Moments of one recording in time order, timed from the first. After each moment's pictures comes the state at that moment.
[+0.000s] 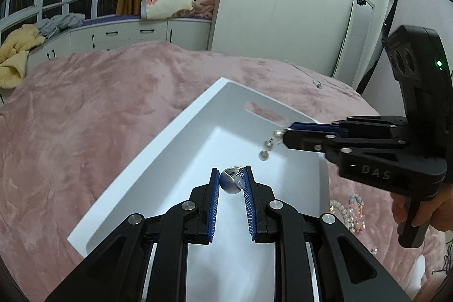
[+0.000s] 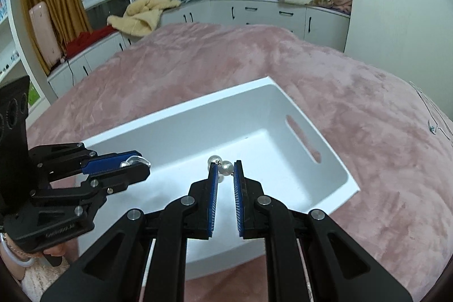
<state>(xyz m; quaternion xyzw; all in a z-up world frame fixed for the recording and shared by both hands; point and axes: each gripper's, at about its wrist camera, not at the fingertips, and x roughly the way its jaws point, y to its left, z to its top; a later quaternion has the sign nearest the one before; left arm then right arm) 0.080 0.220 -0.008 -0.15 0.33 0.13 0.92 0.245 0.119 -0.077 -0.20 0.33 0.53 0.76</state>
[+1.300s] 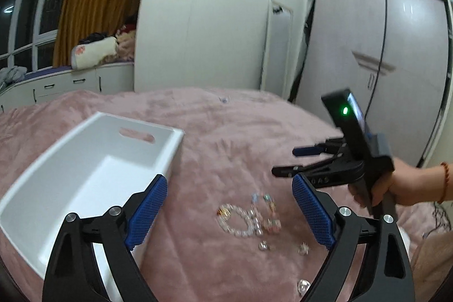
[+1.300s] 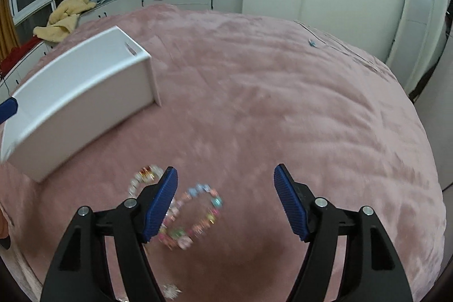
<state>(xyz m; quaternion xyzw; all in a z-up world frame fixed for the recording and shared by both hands) 0.085 0.054 -0.006 -0.06 0.24 -0.02 0.97 0.299 -0.101 -0.127 -0.18 0.36 0.34 0.85</state>
